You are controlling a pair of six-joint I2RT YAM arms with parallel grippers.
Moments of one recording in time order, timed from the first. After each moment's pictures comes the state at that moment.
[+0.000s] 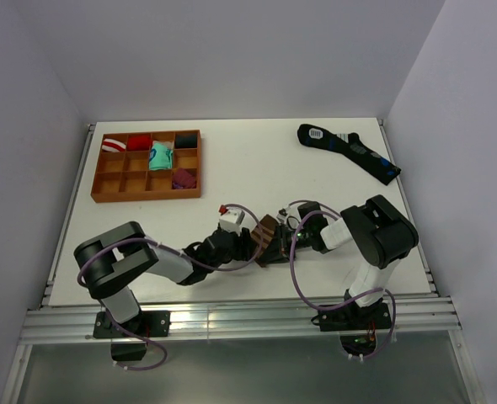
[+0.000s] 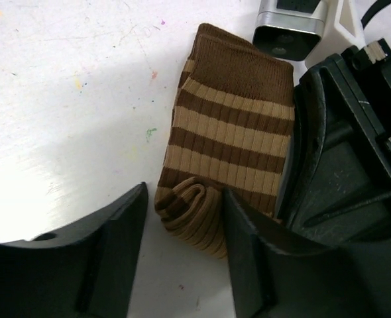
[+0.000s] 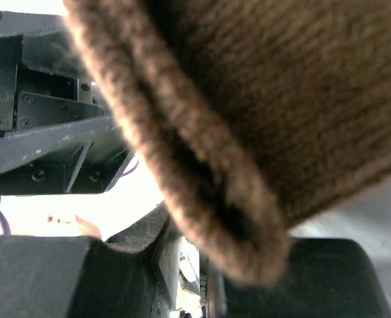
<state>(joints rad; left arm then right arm) -1.03 1.69 0.48 0.77 -0.30 -0.54 0.40 1.76 0.44 0.41 -0.97 0.80</state>
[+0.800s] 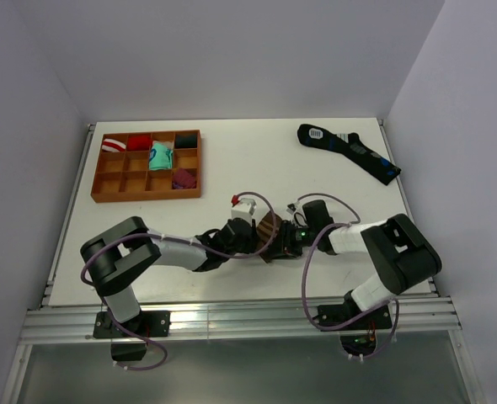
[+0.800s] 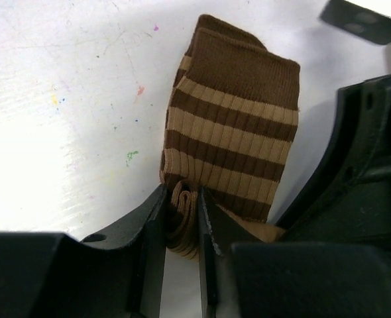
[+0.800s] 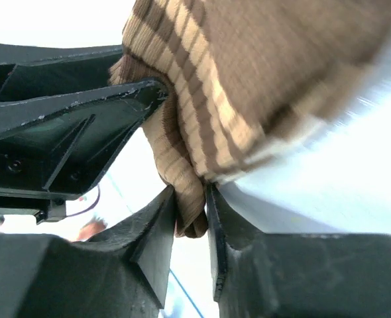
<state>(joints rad) -1.04 1.74 0.71 0.43 -0.32 -0.63 0.40 1.56 0.42 0.23 -0.75 0.72</state>
